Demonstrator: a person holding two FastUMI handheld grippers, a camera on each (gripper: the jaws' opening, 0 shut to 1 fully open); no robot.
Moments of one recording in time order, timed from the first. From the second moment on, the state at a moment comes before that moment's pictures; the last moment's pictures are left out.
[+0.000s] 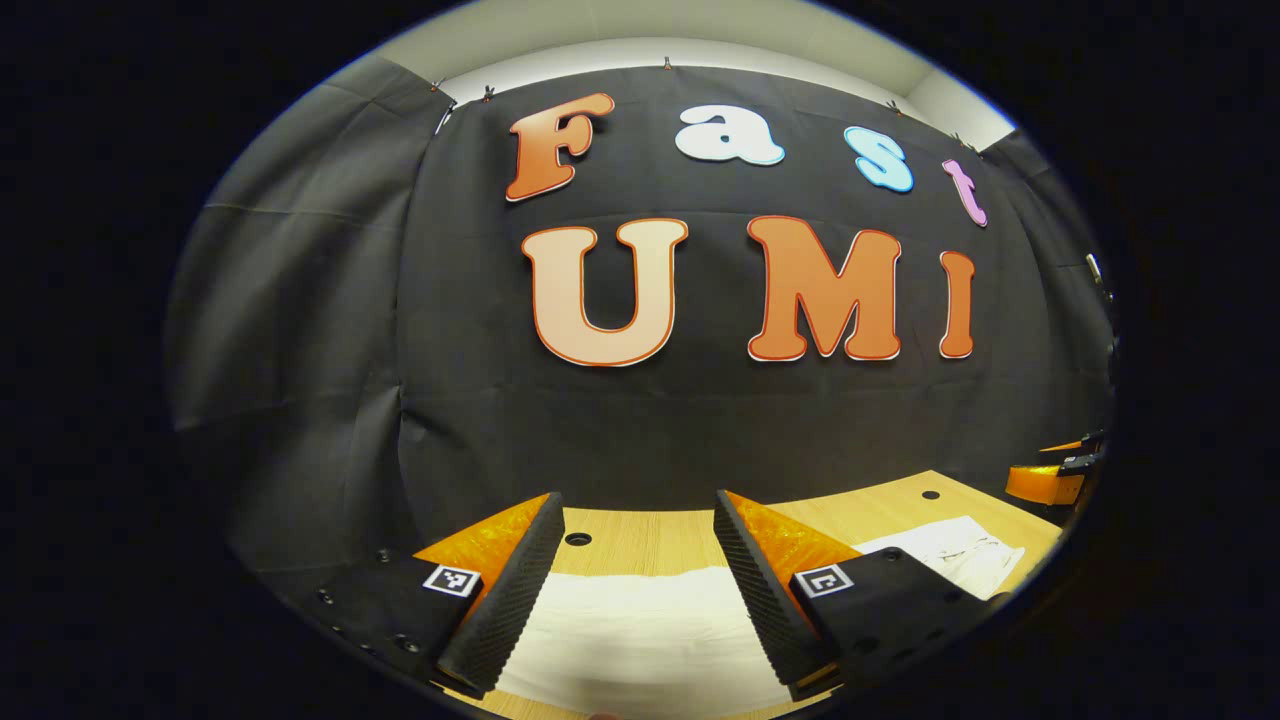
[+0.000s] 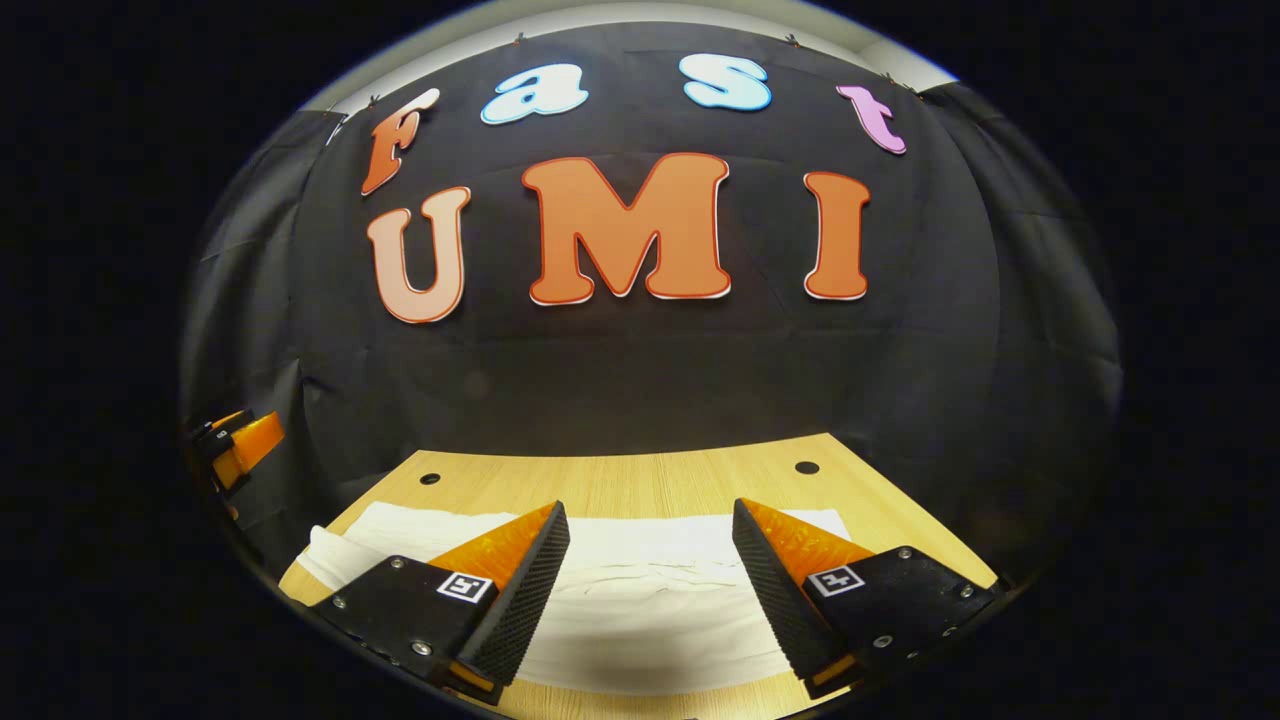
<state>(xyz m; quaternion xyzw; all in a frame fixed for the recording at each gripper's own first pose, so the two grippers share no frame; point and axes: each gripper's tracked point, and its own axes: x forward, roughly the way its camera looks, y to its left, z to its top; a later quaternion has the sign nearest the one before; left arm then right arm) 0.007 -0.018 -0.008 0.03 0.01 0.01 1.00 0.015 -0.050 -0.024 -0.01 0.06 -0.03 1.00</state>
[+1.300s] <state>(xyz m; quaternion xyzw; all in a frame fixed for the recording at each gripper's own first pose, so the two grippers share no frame) 0.014 -0.007 -0.039 0.04 0.07 0.03 1.00 -0.035 -0.198 -0.260 0.35 0.34 -0.21 0.85</state>
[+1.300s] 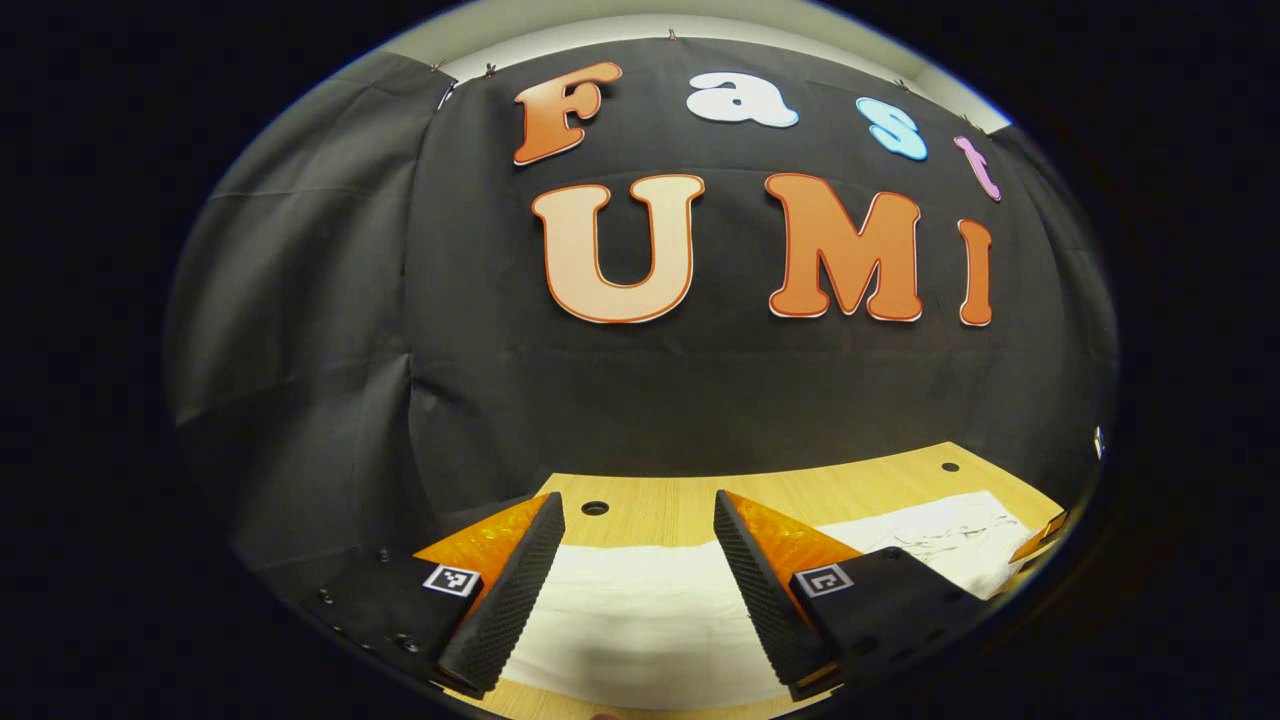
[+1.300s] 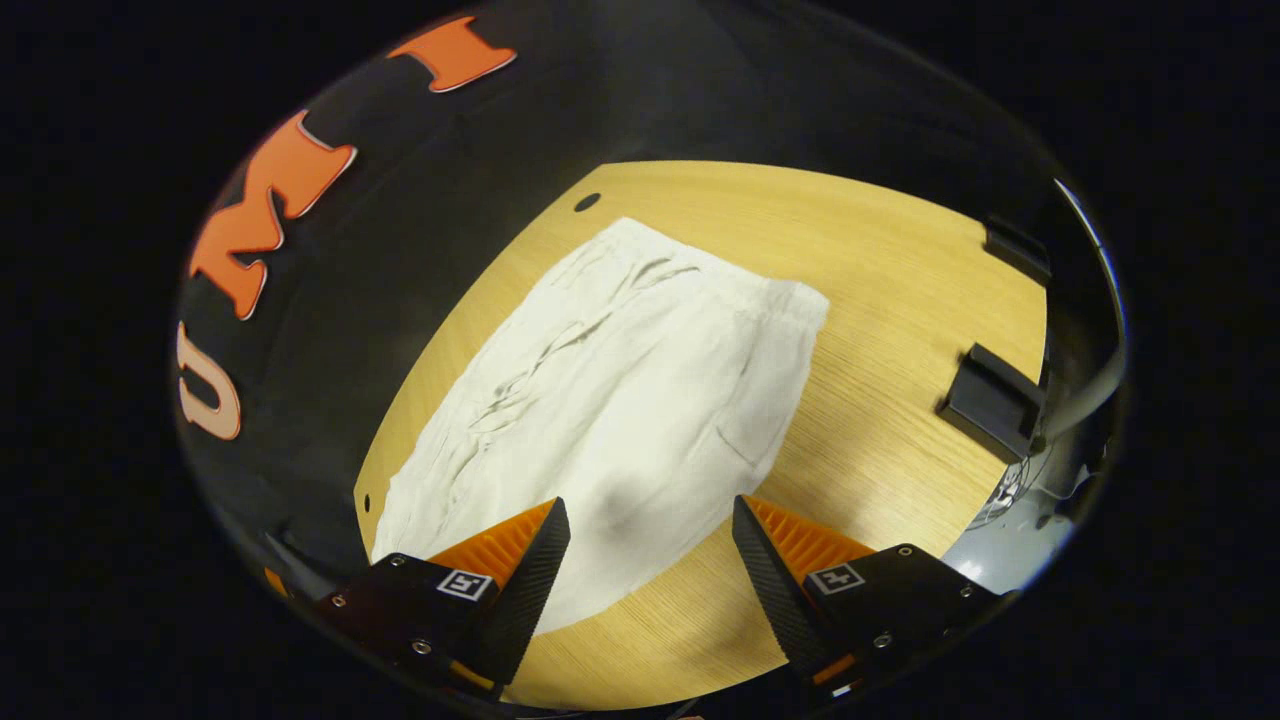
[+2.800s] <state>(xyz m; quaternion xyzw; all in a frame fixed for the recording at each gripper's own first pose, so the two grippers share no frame) 0.011 0.033 -0.120 -0.21 0.21 0.11 0.95 0.021 -0.238 -0.301 0.51 0.37 -0.21 0.75</state>
